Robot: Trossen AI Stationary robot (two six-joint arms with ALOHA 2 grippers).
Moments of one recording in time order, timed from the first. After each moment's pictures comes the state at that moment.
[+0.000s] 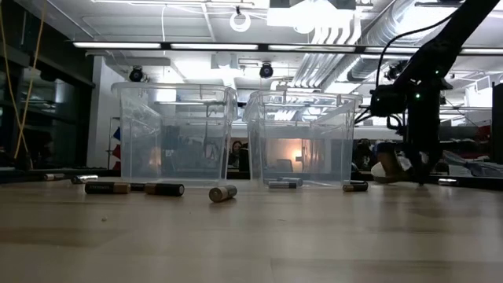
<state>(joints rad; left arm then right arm) -0.05 0.67 0.93 -0.25 -0.72 0.06 -0.94 1.37 0.59 -0.62 0.21 0.94</state>
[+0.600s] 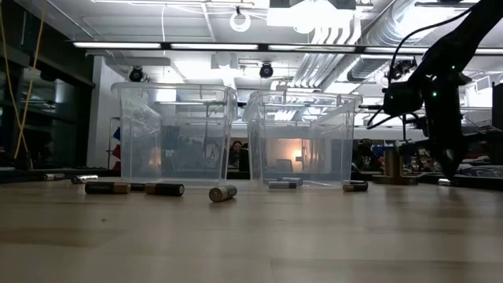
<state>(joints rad) -0.05 0.67 0.93 -0.27 -0.72 0.06 -0.97 1.27 0.50 -0.68 0.40 0.96</state>
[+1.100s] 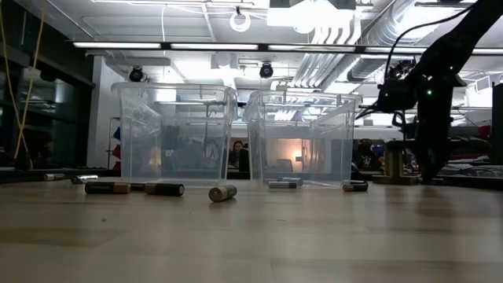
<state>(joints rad) -0.05 0.67 0.93 -0.27 -0.72 0.06 -0.91 1.26 0.51 -0.58 0.22 0.83</state>
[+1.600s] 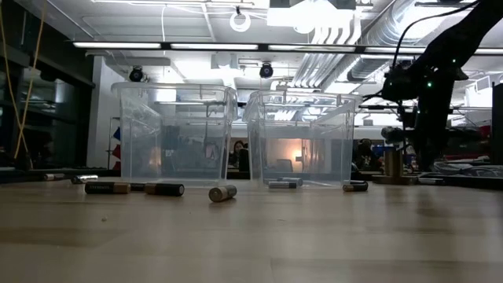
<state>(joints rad) -0.05 0.67 0.93 -0.27 -0.73 0.06 -1.03 1.20 0.56 -0.57 0.22 0.58</state>
